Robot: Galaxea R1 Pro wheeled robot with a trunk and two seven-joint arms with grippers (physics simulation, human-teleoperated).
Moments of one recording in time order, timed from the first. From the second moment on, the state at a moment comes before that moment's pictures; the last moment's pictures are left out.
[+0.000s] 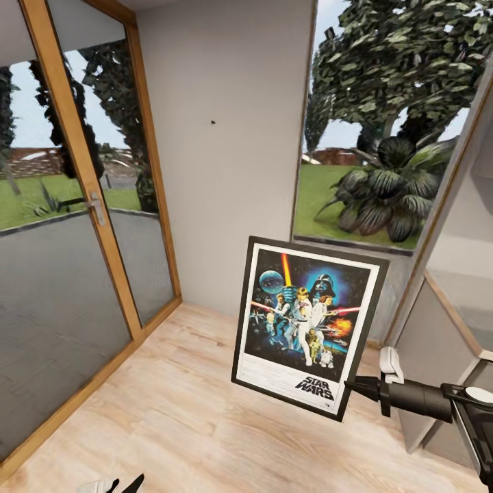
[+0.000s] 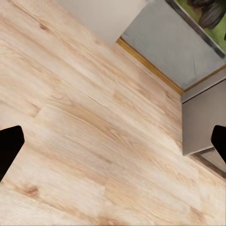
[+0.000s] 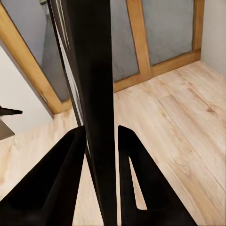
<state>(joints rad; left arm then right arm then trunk) -0.34 0.26 0.10 -0.02 0.53 -0.40 -0.96 -0.36 -0.29 -0.34 -1.18 0.10 0.27 1.44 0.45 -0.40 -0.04</state>
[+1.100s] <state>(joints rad) -0.34 0.26 0.10 -0.02 0.53 -0.40 -0.96 -0.36 -0.29 -0.34 -1.18 0.10 0.27 1.44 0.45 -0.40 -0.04</state>
